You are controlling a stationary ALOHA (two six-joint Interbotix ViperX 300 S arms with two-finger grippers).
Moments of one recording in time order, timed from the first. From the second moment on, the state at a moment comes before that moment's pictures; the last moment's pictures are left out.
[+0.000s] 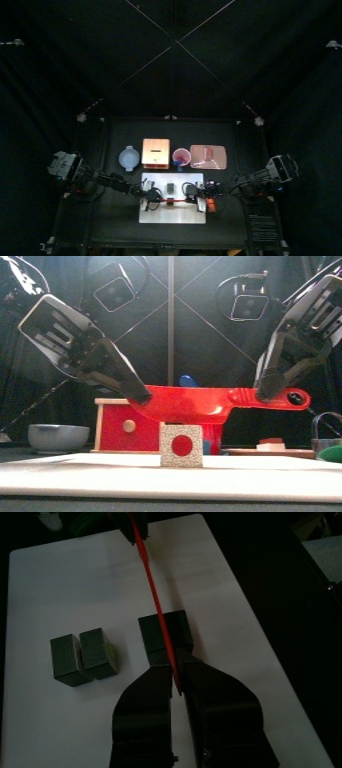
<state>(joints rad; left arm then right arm) -0.26 0.06 0.84 0.02 -0.25 0.01 0.27 -0.13 0.87 0.04 0.10 0.31</state>
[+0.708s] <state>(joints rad) -0.26 0.14 0.82 0.04 -0.21 0.00 0.27 -0.08 0.87 0.03 0.10 0.31</state>
